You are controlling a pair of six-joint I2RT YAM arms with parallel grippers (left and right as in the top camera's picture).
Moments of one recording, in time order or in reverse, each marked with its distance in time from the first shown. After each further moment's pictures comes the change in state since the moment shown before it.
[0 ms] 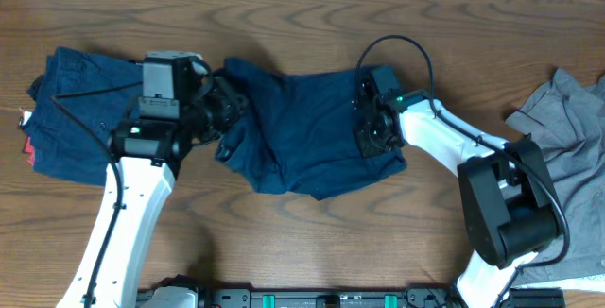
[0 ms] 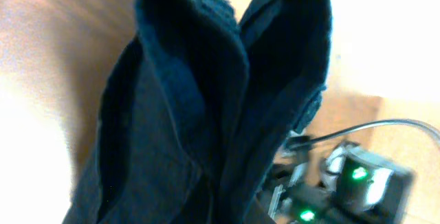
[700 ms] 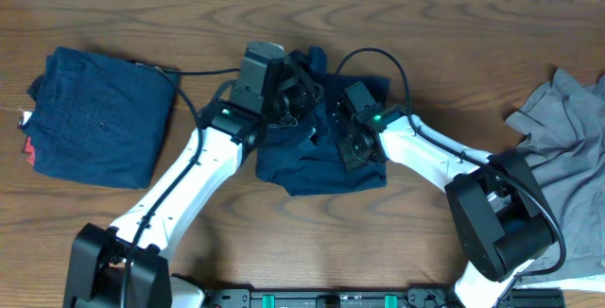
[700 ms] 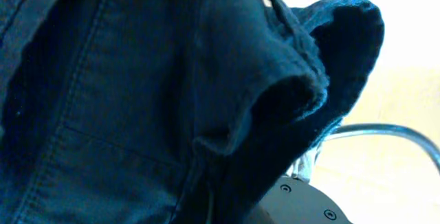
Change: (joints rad) left arm -0.312 0.253 0.005 0.391 -0.023 -0.294; right arm 0.133 -0.026 -0.039 0.022 0.055 0.071
